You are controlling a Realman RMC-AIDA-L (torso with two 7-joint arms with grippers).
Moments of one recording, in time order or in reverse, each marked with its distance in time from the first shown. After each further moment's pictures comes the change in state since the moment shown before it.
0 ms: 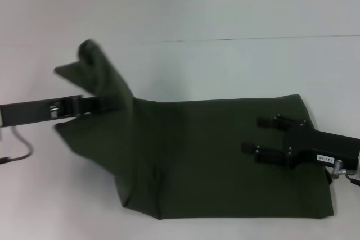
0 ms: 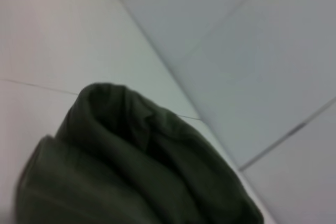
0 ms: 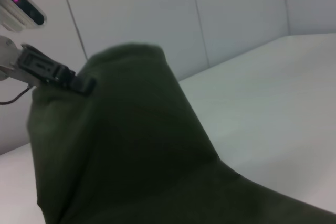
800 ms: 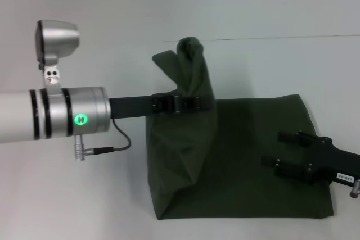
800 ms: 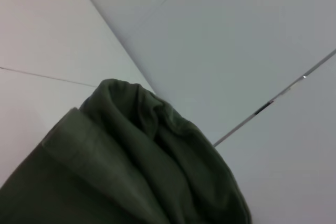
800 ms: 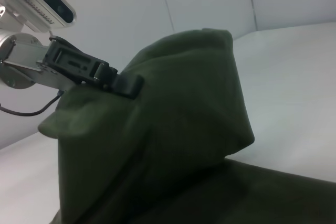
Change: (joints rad) left arm -0.063 -0.012 0.558 -0.234 -0.364 -0.380 0.007; right arm -0.093 -0.004 0.032 0.008 0.015 -0.009 -0.030
